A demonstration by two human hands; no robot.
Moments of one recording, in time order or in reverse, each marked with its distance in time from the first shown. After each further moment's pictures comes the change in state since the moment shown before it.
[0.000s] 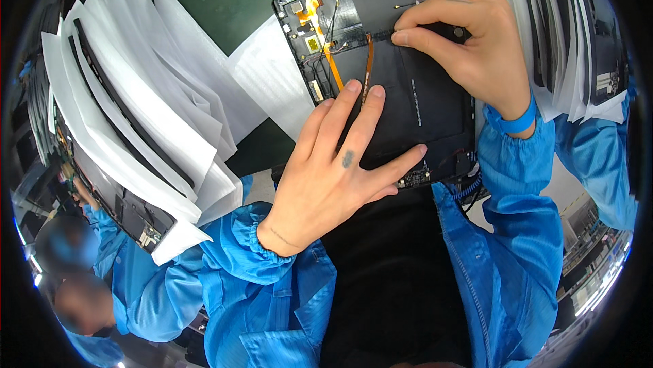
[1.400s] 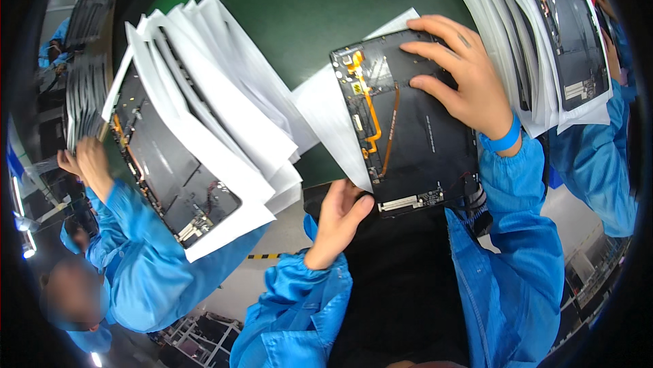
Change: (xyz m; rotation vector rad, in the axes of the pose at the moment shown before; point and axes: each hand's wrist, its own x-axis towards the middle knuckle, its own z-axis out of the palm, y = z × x) left_hand -0.063 0.007 0.066 -1.689 0.487 -0.558; right_hand -0.008 0.010 0.010 -0.201 -0.005 -0.068
